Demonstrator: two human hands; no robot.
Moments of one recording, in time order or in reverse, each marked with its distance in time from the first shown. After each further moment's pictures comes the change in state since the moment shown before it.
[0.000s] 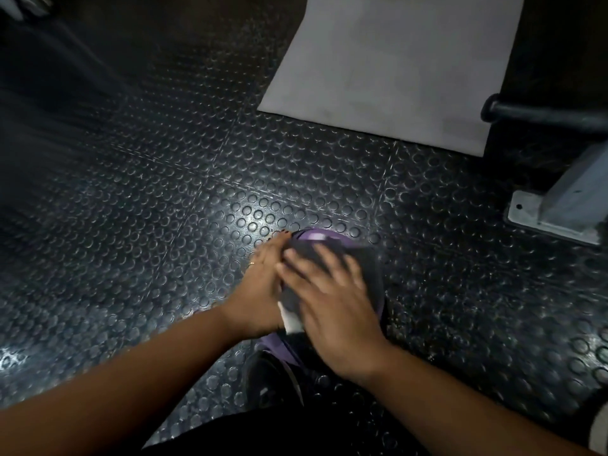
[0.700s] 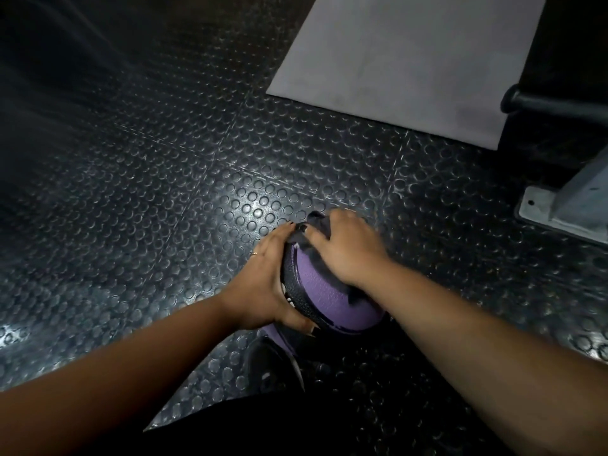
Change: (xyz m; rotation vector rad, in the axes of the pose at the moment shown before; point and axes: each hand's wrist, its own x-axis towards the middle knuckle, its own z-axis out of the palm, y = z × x) left_hand -0.011 -0.002 -0.012 0.049 -0.082 -0.095; right_hand 0.075 0.034 0.000 -0.054 -0.239 0.444
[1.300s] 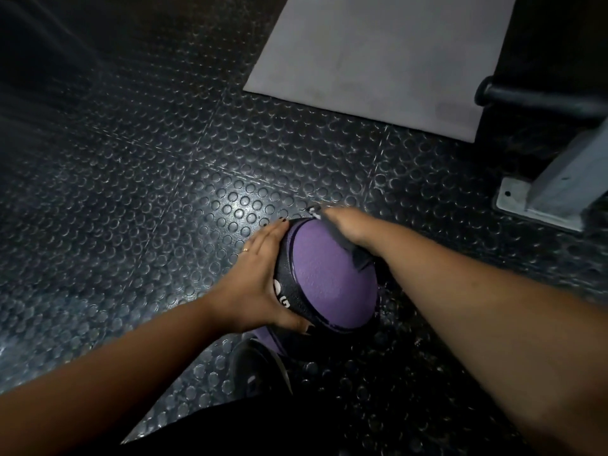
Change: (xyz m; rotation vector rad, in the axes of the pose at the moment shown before) left_hand 0.010 0.015 0.005 0.146 0.016 0.111; right_hand 0.037 0.036 -0.028 0.502 -0.377 0.223
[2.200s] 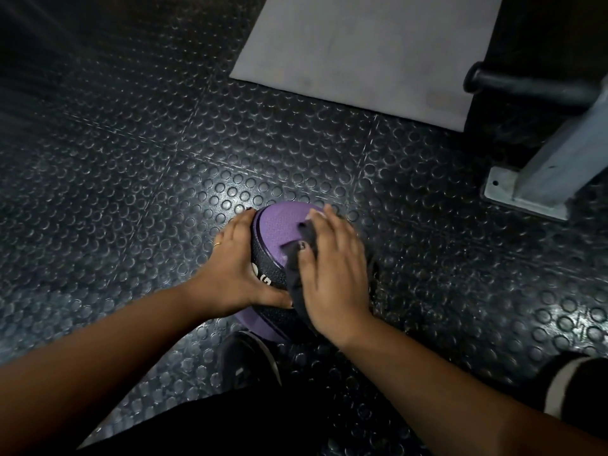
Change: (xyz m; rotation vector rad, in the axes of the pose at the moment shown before) left_hand 0.002 -0.003 0.002 -0.073 0.039 -0.198; right_hand -0.076 0.038 0.082 -0.272 0.666 -0.386
